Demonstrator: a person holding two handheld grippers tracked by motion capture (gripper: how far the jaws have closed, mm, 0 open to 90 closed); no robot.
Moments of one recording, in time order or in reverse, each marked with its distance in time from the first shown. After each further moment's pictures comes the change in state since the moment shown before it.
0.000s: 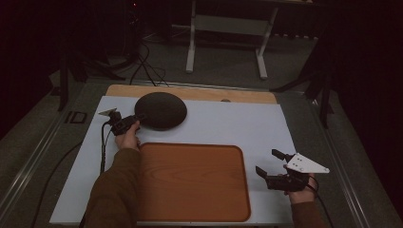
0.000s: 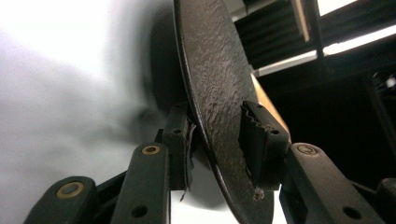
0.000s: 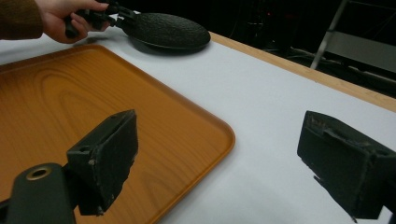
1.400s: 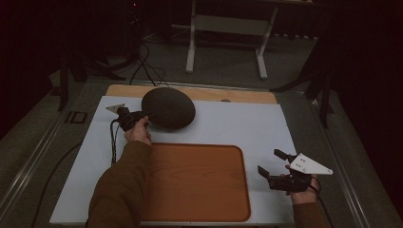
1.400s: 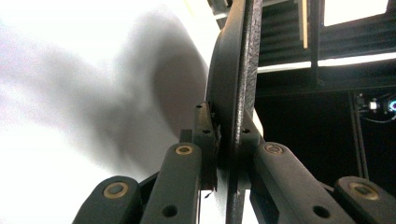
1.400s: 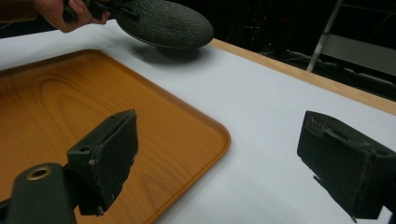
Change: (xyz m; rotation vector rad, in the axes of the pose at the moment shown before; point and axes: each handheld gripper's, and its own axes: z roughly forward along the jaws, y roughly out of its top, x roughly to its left) left arm -0.050 -0.011 0.001 0.067 0.019 -0.161; right arm -0.002 0.000 -0.005 -0.017 -0.012 0.009
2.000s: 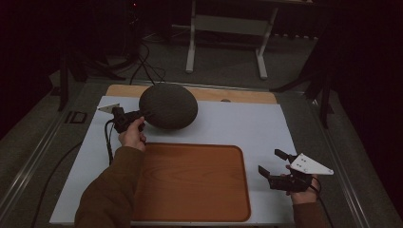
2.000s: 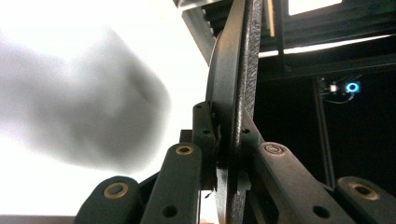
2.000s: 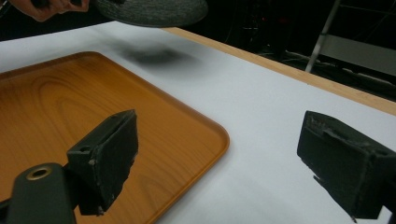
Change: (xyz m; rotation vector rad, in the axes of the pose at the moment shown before) left arm -0.015 -0.010 -0.034 0.030 -0.122 0.018; right arm -0.001 0.000 -0.001 -0.007 -0.003 0.004
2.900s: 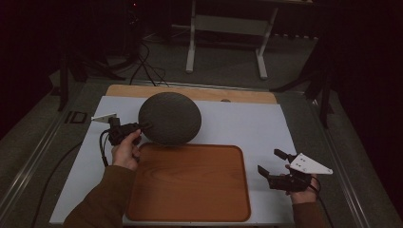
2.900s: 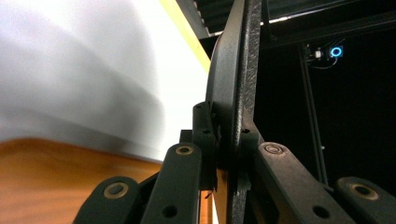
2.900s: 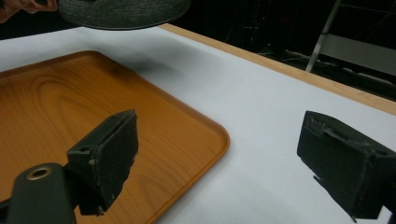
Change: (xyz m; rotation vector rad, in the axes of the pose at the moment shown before) left arm 0.005 -0.031 -0.035 0.093 -0.058 0.052; right arm 0.000 0.000 0.001 0.004 0.001 0.000
